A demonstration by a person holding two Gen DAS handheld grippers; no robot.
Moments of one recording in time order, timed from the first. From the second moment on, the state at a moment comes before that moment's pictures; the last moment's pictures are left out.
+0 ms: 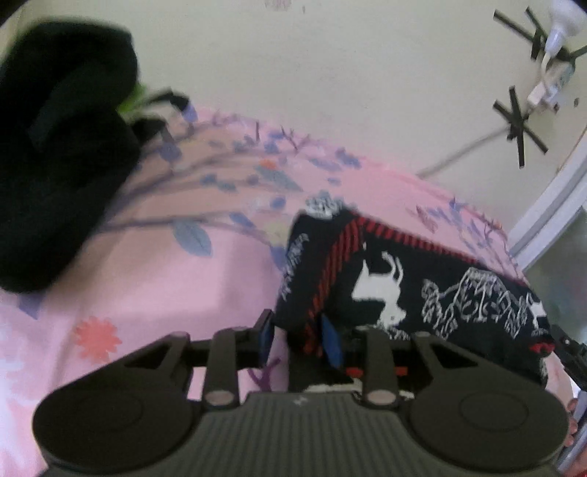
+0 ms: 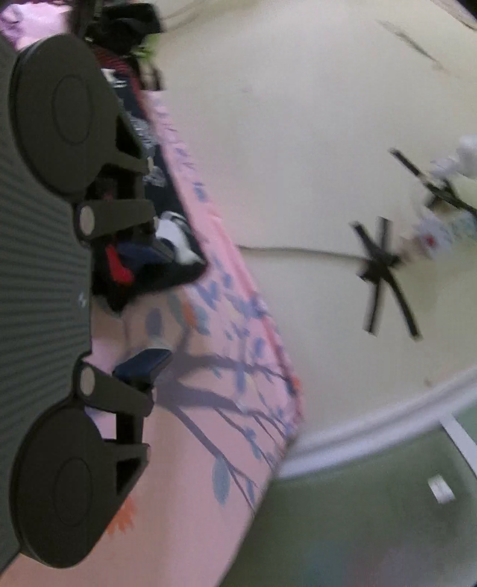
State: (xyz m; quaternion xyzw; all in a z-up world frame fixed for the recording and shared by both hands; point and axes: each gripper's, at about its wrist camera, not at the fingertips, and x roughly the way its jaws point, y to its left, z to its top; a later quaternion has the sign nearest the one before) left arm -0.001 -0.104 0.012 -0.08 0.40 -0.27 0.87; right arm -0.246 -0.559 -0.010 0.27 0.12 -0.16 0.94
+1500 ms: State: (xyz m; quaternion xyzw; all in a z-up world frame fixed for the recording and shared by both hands) left arm 0.000 -0.242 -0.018 -0.08 0.42 -0.48 0.77; right arm -0.220 -0.552 -0.020 0.39 0.21 -0.06 0.89
